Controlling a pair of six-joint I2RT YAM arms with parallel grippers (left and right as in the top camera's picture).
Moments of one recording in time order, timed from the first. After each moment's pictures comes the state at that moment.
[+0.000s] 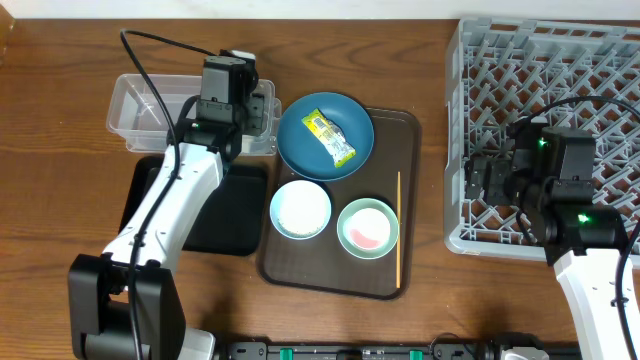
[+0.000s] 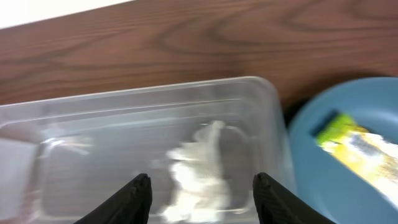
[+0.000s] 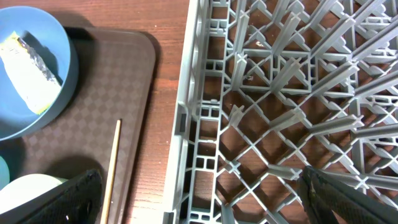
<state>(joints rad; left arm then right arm) -0.19 1.63 1.20 -0.37 -0.11 0.03 0.00 1.12 0.94 -0.69 -0.09 0.06</state>
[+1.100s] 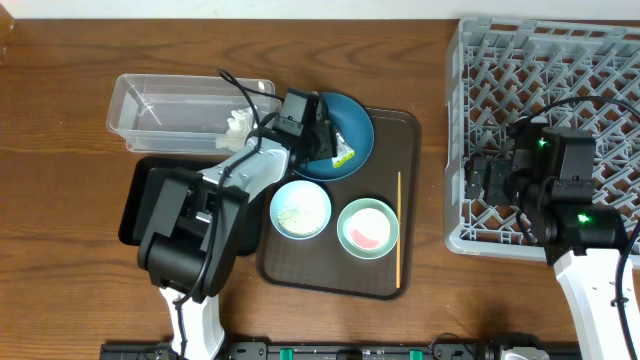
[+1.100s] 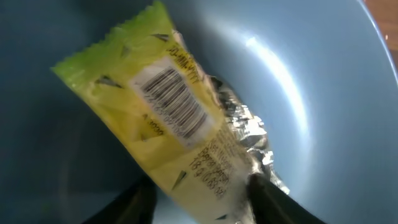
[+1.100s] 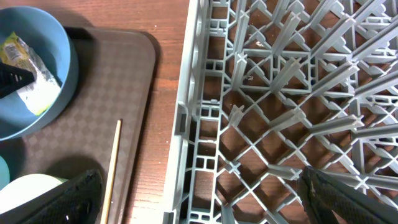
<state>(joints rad) -0.39 2.00 1.20 -0.18 0.19 -0.52 0.00 1.12 0.94 -0.69 -0.09 0.06</state>
